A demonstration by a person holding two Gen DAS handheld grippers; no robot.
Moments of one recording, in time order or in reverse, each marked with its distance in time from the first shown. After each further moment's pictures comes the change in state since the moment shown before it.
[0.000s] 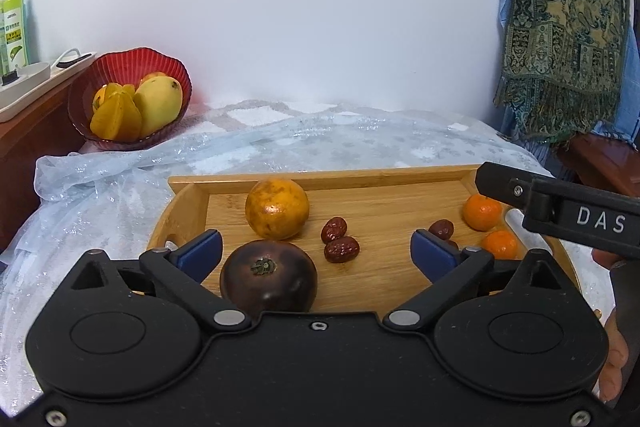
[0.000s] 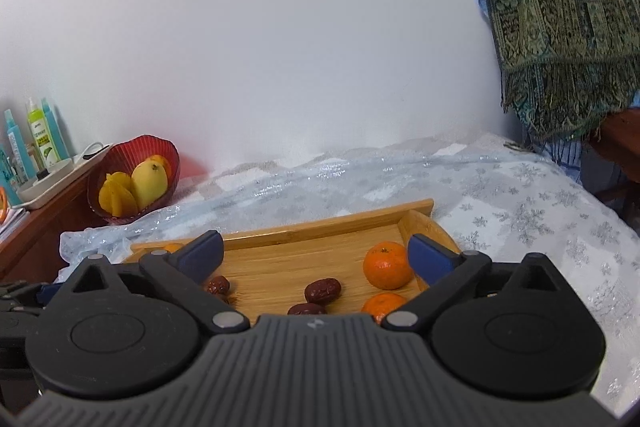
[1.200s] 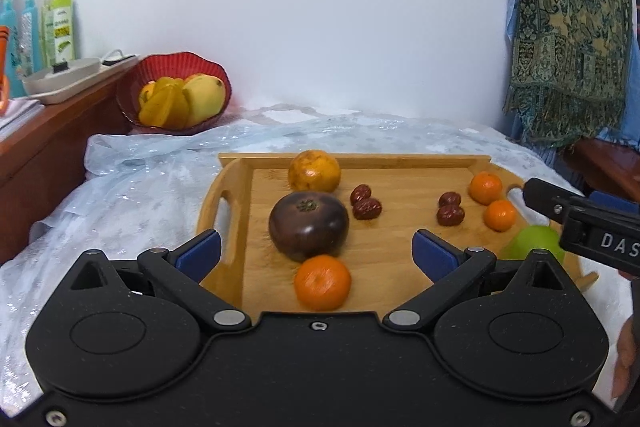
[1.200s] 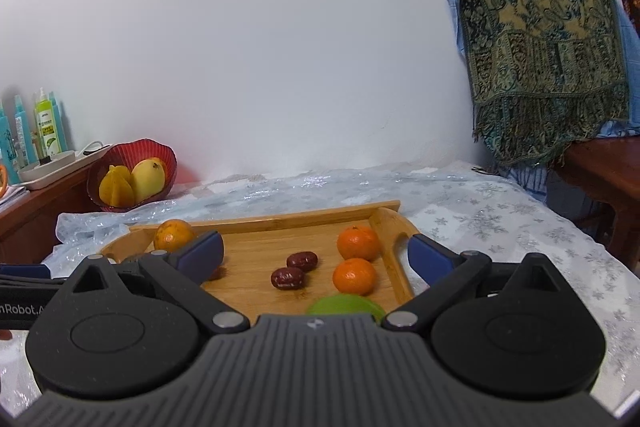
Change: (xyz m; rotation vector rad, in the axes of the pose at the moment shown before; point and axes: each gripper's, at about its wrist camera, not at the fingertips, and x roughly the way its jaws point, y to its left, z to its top) left arm -0.060 0.013 -0.053 -0.017 -0.070 0.062; right arm -0.063 0.003 -0.050 -0.050 -0.118 -0.059
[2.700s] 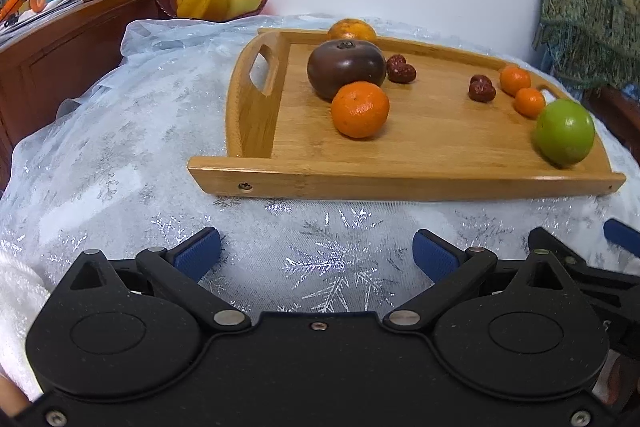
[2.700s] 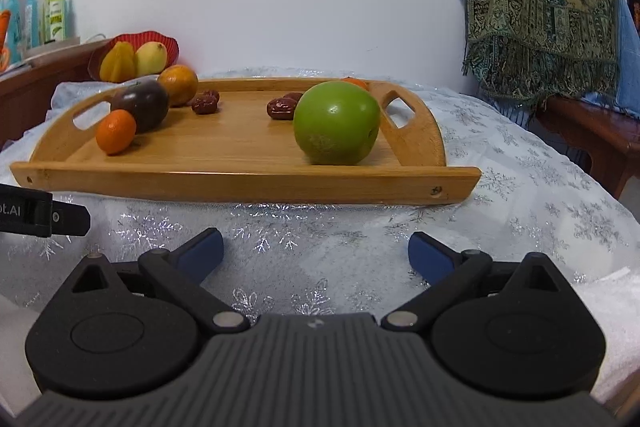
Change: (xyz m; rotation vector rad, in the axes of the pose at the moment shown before) left arm -0.005 0.011 -0.084 -0.053 0.201 0.070; right arm -0.024 0.008 -0.099 -0.142 0.177 -0.056
